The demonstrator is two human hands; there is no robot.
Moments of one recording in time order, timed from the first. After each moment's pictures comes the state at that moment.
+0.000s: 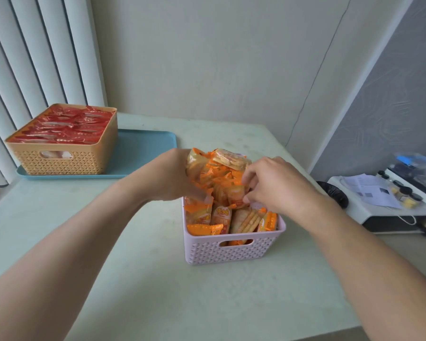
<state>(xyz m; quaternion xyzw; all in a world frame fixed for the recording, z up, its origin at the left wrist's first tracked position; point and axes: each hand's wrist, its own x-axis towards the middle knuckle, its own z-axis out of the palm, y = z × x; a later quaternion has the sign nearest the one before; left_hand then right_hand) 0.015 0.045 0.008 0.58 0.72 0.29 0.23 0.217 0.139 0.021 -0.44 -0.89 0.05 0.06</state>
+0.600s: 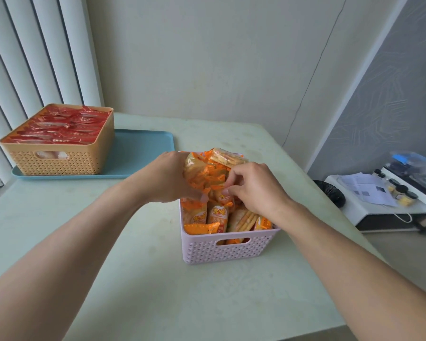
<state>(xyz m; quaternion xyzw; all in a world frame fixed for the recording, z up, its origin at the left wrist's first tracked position) 0.017 0.049 0.002 0.61 0.72 0.27 0.18 0.202 0.147 -0.017 -0.40 -0.88 0.16 0.19</state>
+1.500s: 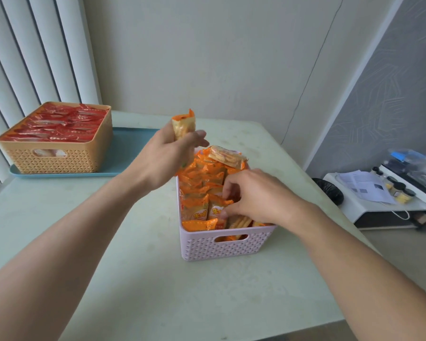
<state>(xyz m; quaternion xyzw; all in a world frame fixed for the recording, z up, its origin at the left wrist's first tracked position) 0.025 0.045 0.017 0.52 0.63 0.52 0.25 0.216 0.130 -0.002 -0.38 -0.92 0.08 0.05</state>
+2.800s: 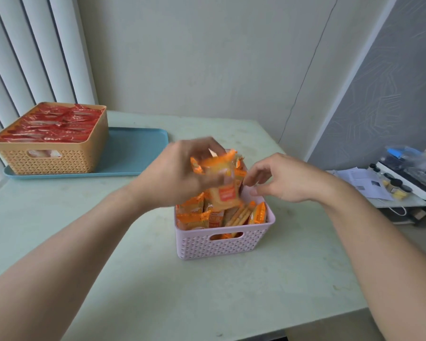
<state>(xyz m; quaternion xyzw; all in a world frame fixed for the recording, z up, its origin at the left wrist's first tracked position) 0.053 0.035 0.014 0.66 0.60 0.43 0.14 0.257 0.170 0.026 -0.37 -0.91 0.16 0.03</state>
